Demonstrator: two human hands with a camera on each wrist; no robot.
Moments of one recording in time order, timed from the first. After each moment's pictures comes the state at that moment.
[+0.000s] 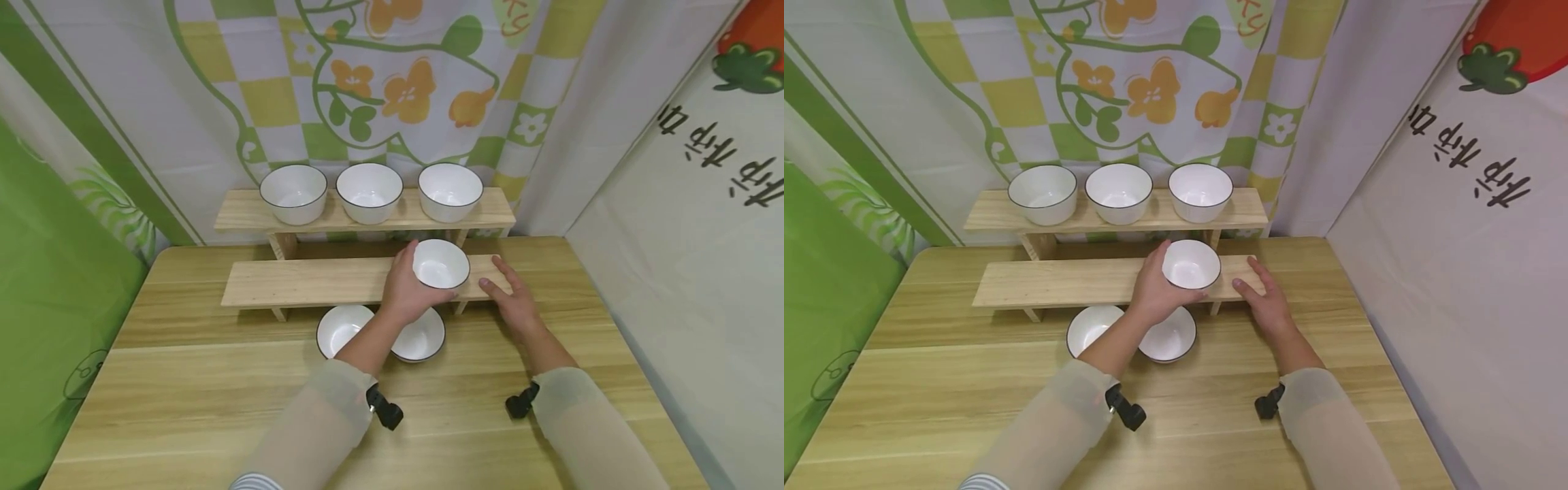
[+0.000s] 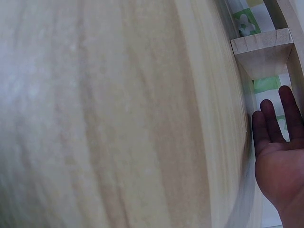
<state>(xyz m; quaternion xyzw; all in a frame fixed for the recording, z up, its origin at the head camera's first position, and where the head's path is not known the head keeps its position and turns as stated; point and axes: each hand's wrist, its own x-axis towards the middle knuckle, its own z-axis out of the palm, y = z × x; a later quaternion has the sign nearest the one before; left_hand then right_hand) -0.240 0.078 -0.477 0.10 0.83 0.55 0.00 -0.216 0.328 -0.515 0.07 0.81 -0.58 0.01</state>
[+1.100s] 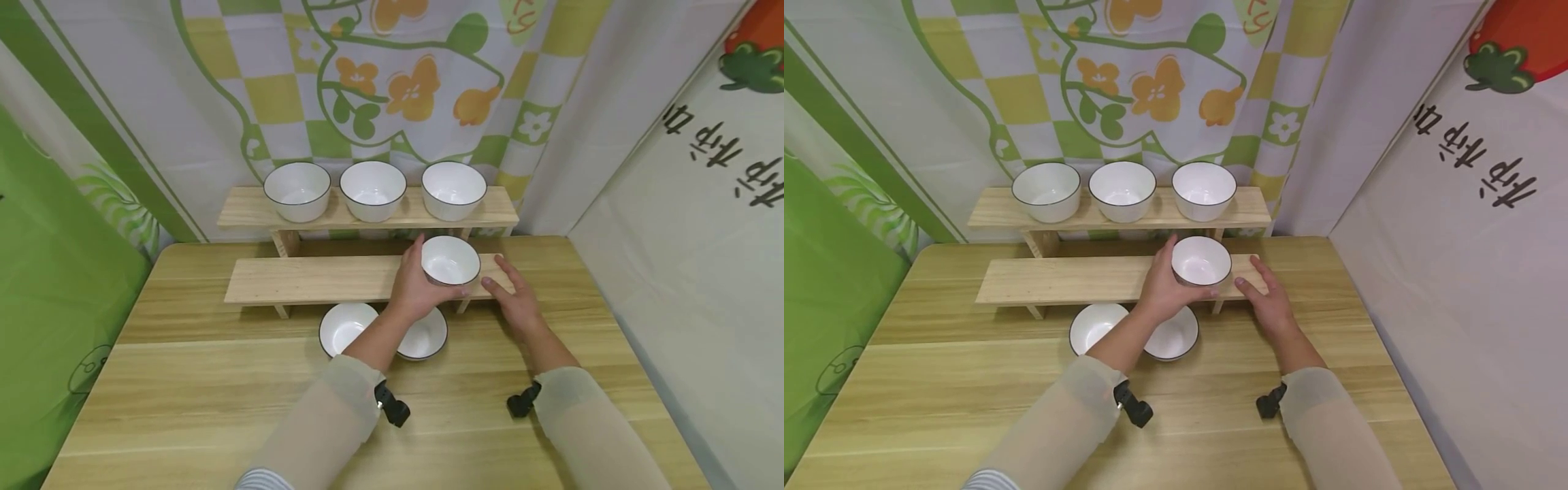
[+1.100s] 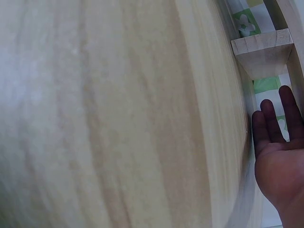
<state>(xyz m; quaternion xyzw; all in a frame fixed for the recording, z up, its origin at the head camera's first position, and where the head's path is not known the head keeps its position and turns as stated) -0.241 0.085 -0.474 0.11 0.83 0.54 0.01 -0.220 0.332 -0.528 0.08 0.81 -0.58 0.00</state>
